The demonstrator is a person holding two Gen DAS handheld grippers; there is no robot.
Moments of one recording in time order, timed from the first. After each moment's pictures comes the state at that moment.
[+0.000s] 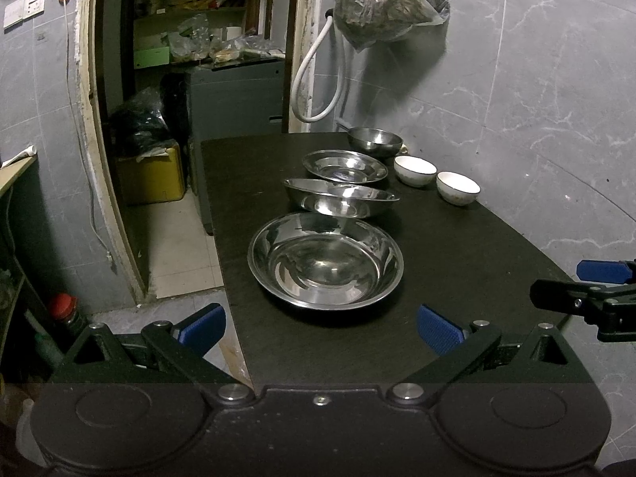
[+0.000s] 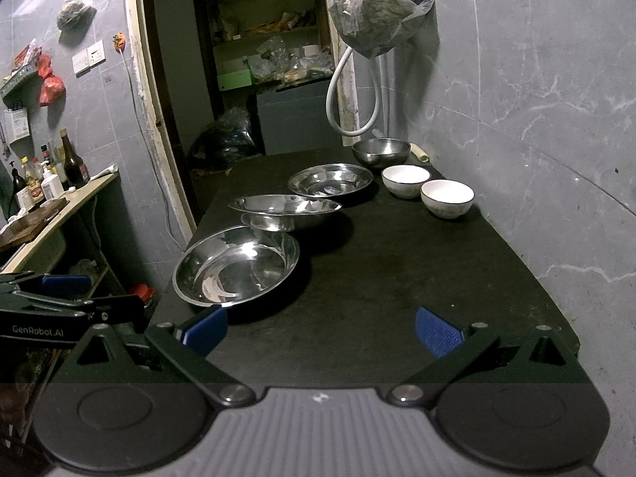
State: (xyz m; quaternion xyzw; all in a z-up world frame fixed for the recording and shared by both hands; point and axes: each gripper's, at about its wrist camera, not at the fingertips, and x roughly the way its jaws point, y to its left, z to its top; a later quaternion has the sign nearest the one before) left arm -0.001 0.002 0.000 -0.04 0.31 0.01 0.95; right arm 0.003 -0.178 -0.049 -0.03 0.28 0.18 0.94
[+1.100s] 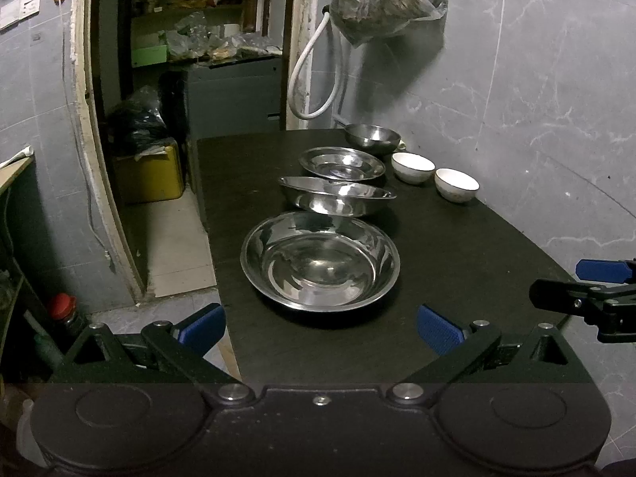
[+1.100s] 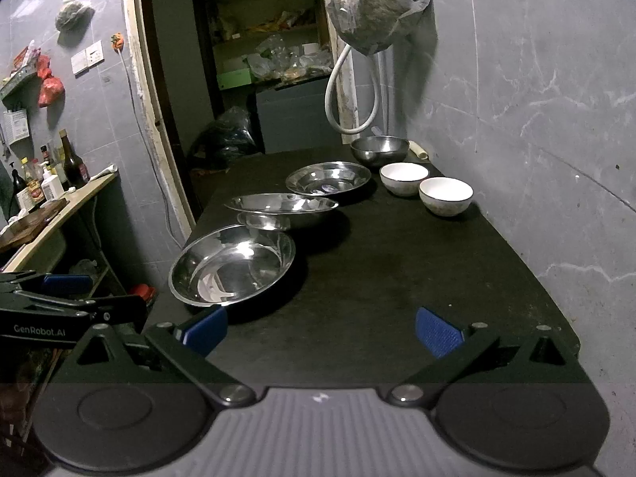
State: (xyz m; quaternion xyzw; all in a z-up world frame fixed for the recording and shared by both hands) left arm 0.005 -0.002 -0.005 -0.04 0.31 0.01 0.95; right arm 0.006 -0.183 -0.048 -0.03 0.28 0.18 0.94
